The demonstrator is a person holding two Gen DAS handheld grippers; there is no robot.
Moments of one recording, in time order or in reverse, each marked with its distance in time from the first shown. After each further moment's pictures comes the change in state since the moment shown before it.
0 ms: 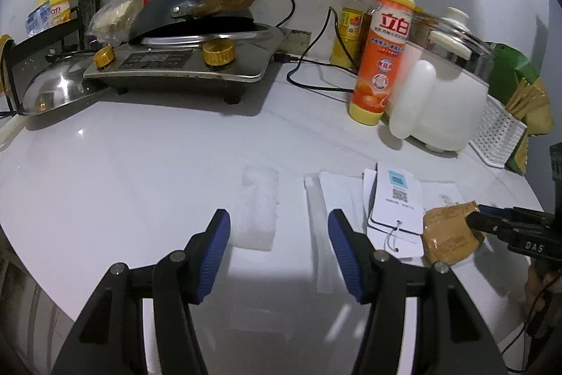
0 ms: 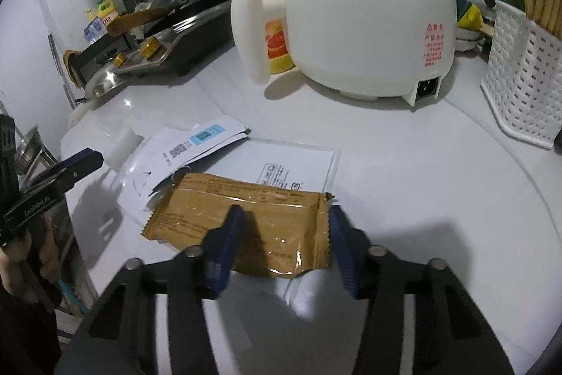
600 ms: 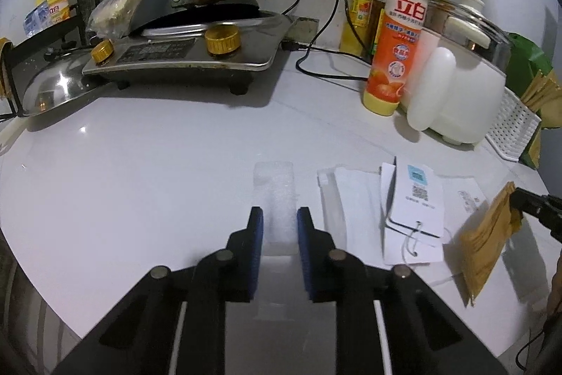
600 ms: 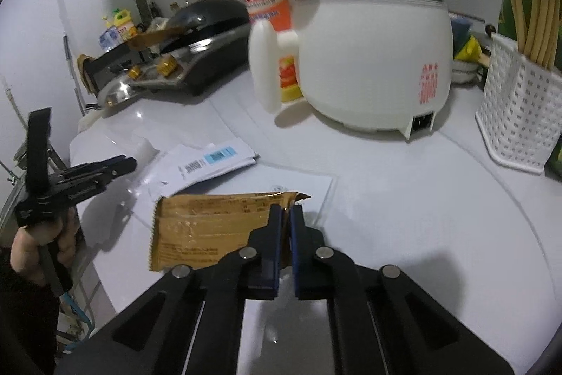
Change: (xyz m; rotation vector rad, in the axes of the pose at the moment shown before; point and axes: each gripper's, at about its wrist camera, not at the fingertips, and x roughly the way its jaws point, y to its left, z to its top) left arm 0.013 0.003 0.003 0.020 0.040 0.031; right arm -0.036 0.004 0.001 -0.061 -0.123 0.035
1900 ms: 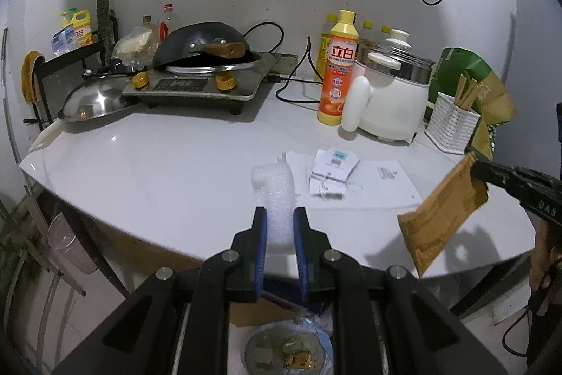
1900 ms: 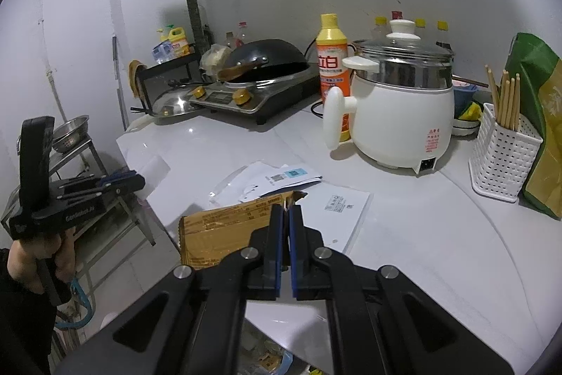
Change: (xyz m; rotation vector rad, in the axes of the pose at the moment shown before) left arm -0.156 -0.030 -0.061 0.007 -0.110 -0.012; right arm -0.122 0.064 -0.027 -0.119 -0.124 0.082
